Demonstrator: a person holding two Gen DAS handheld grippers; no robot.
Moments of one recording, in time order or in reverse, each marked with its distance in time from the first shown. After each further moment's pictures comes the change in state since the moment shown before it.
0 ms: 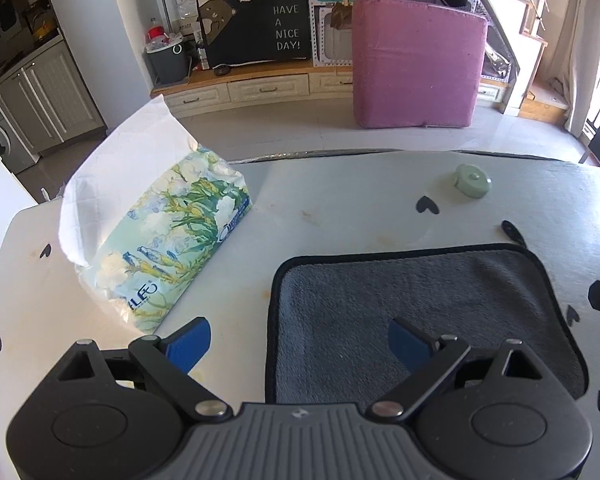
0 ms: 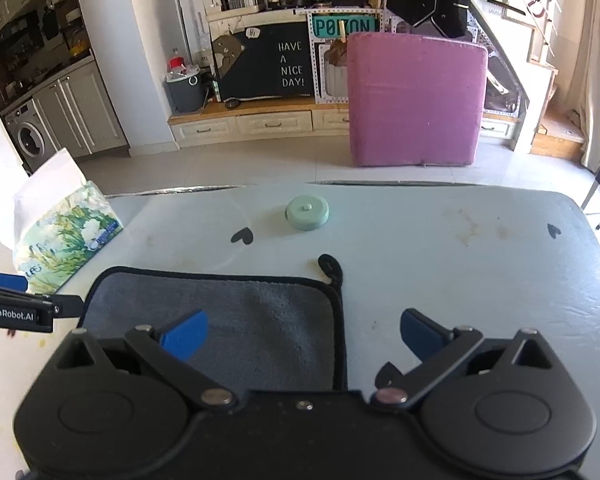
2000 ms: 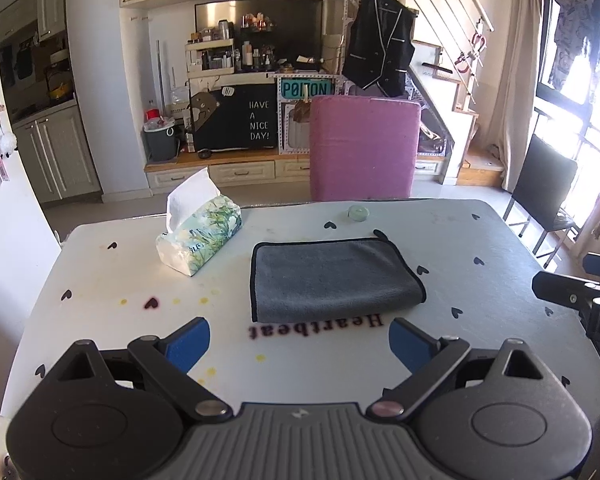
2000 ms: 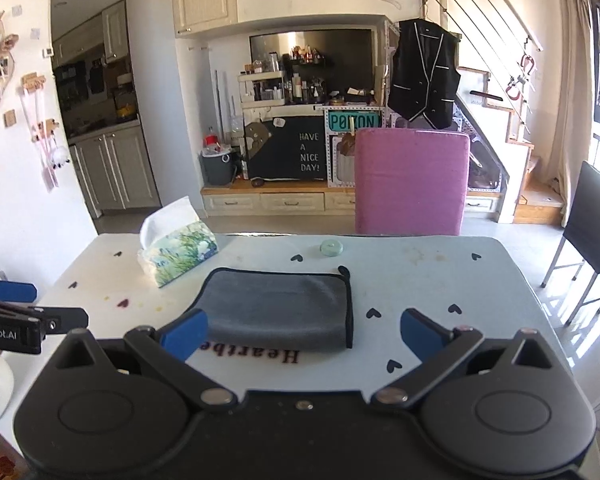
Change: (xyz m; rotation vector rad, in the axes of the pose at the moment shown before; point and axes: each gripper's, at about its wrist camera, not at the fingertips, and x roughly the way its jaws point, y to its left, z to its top) left arm -0.291 0.002 -0.191 0.009 -0.292 -0.113; right arm -0.307 0.046 -0.135 -0.045 -0.269 0.017
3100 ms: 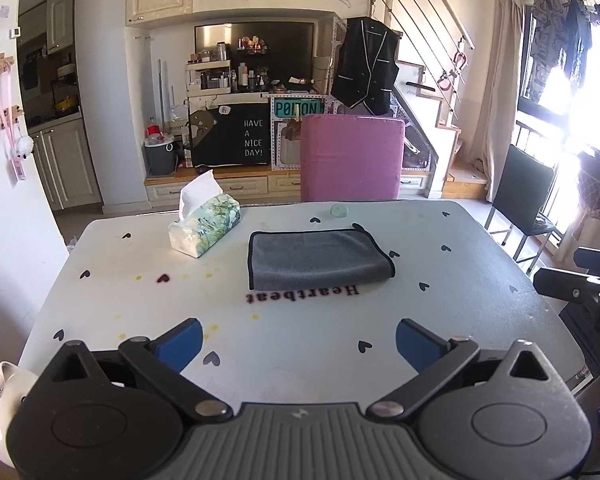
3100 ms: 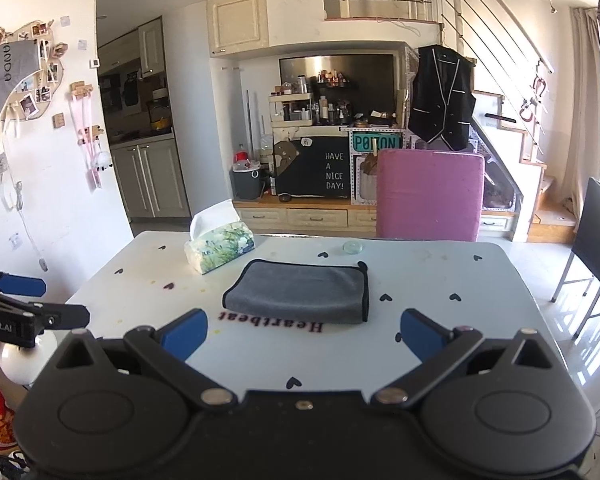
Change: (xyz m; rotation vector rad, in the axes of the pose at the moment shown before) left arm -0.098 -0.004 -0.077 0.000 -0.068 -0.023; right arm -0.115 0.006 -0.057 -0.039 -0.067 0.068
